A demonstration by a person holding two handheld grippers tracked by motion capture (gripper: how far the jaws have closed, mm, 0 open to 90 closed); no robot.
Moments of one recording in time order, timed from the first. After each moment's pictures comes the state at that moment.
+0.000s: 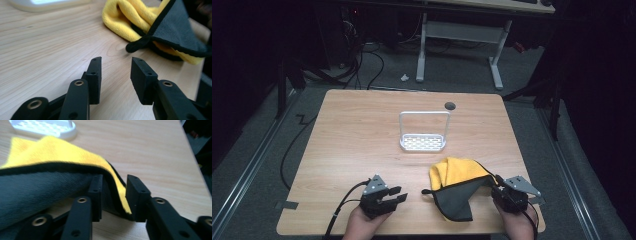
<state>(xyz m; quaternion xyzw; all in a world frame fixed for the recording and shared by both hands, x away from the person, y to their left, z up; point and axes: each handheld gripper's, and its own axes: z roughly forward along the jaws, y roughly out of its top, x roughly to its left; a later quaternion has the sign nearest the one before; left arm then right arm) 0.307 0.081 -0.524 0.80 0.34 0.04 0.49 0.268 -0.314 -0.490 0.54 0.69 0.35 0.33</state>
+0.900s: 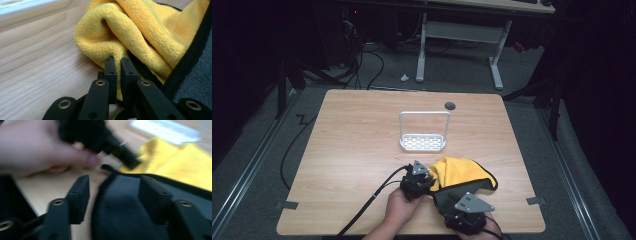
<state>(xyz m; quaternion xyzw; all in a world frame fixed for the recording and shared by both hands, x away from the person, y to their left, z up) 0.351 -0.011 -0.523 0.82 0.36 0.05 0.43 0.234 -0.195 -0.493 0.36 0.81 0.40 0.21</state>
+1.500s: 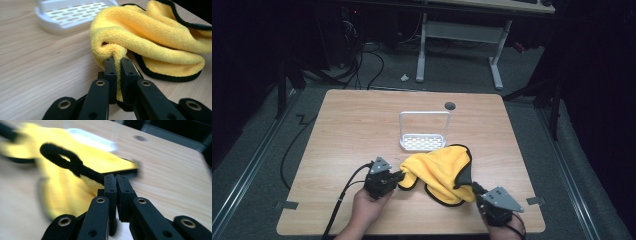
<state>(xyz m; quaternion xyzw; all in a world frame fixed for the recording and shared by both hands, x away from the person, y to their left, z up) 0.345 0.094 -0.496 0.79 0.39 0.08 0.46 0.239 -0.262 -0.469 0.45 0.73 0.38 0.35</state>
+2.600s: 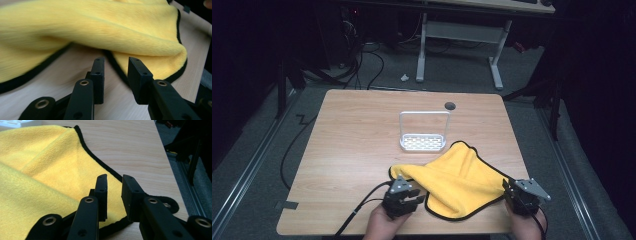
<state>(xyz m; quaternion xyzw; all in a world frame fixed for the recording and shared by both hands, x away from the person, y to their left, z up) 0.302 0.016 -0.522 0.83 0.33 0.02 0.45 0.262 -0.340 -0.498 0.59 0.66 0.30 0.35</state>
